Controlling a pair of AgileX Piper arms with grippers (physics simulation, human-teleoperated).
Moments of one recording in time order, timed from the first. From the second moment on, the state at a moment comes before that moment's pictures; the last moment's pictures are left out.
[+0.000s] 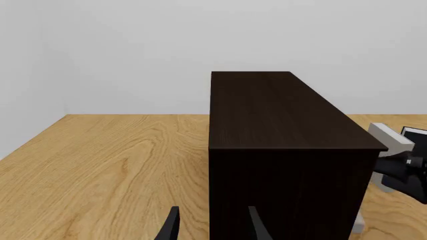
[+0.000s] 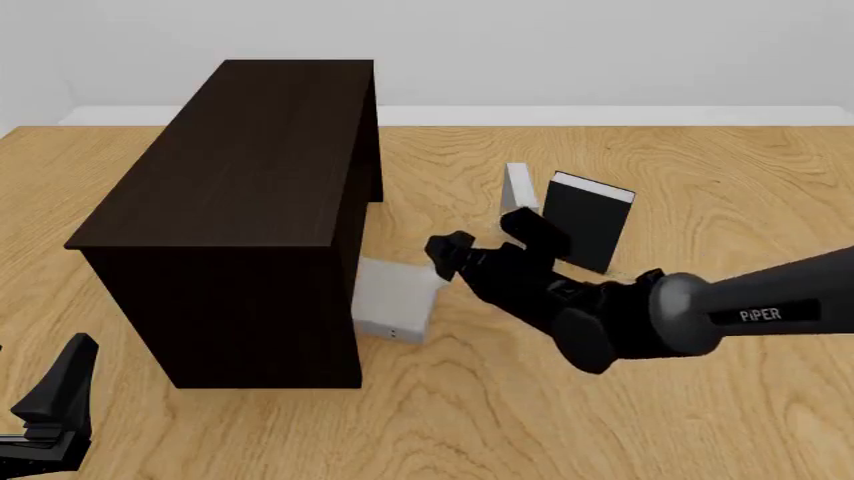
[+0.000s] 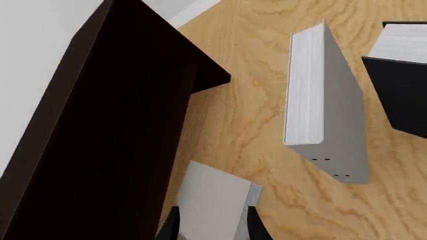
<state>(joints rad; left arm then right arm) 0.00 0.00 0.00 0.00 0.00 0.59 1.81 -0.78 -0.56 0.79</state>
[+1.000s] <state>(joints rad) 0.00 0.00 0.00 0.00 0.00 0.53 1.69 -0.72 -0.35 0.09</state>
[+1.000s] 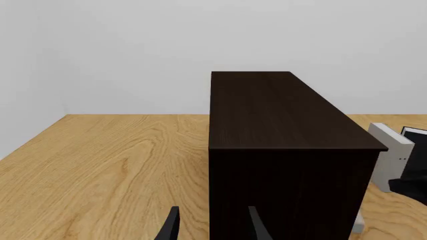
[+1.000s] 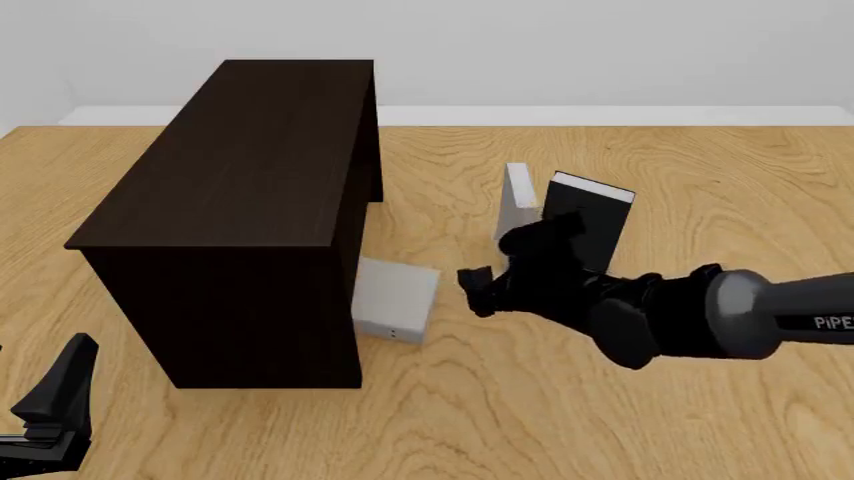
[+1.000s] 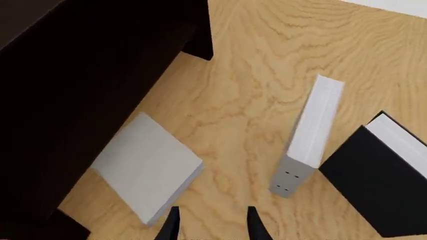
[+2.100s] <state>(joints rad) 0.00 0.00 0.00 0.00 0.00 0.55 1.97 -0.76 -0.52 -0.01</state>
